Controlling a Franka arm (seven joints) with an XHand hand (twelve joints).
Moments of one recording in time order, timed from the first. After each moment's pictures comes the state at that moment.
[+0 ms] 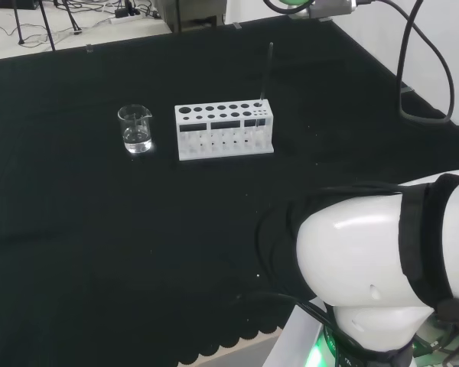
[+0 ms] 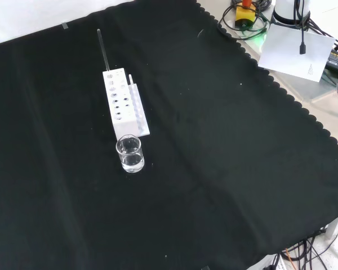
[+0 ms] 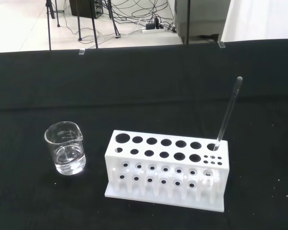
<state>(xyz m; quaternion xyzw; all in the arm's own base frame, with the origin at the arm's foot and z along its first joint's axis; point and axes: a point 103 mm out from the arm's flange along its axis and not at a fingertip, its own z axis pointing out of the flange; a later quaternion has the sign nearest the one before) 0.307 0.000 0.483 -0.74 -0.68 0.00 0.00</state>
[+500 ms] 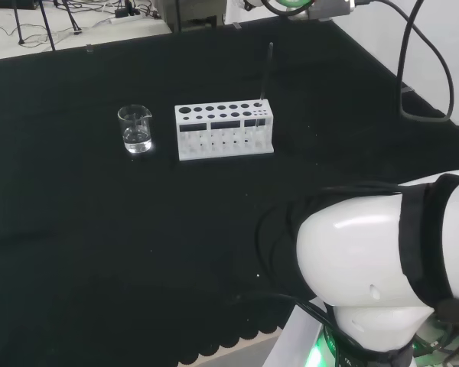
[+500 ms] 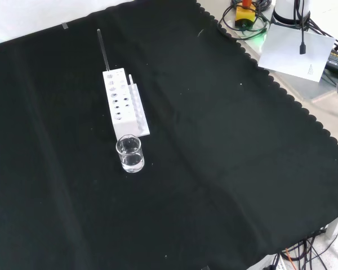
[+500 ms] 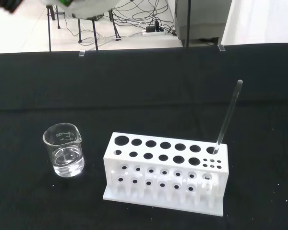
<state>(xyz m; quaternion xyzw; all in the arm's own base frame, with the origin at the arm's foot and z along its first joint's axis) 0.310 0.000 0.482 -0.73 -0.68 0.00 0.00</state>
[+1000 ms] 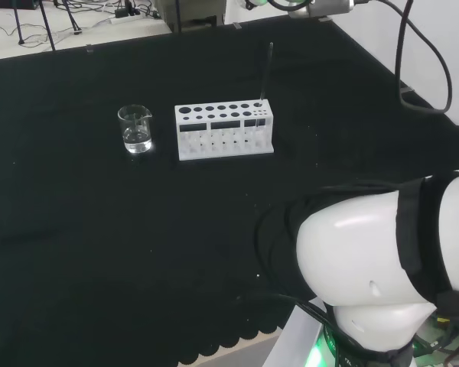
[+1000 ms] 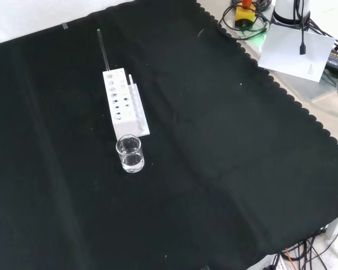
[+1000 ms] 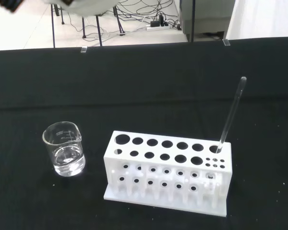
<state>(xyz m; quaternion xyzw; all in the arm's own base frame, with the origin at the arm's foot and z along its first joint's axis) 0.326 -0.010 0.475 -0.73 -0.68 0.00 0.01</state>
